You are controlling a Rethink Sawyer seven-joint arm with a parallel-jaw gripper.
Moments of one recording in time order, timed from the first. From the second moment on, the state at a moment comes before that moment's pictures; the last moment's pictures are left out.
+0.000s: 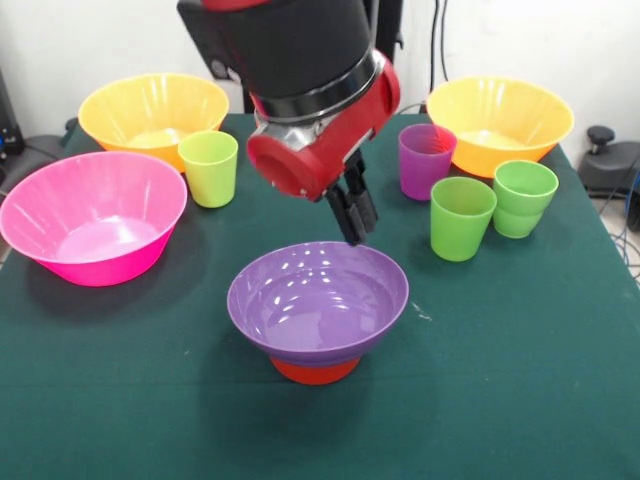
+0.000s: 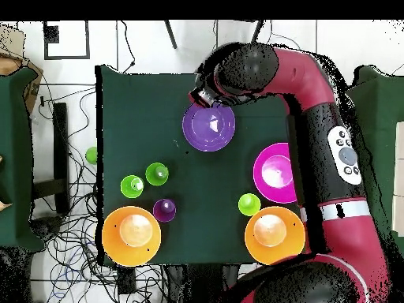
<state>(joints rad) -0.68 -0.45 0.82 1.12 -0.40 1.19 0.84</state>
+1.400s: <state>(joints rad) -0.72 -0.37 0.79 1.29 -0.40 1.03 0.84</state>
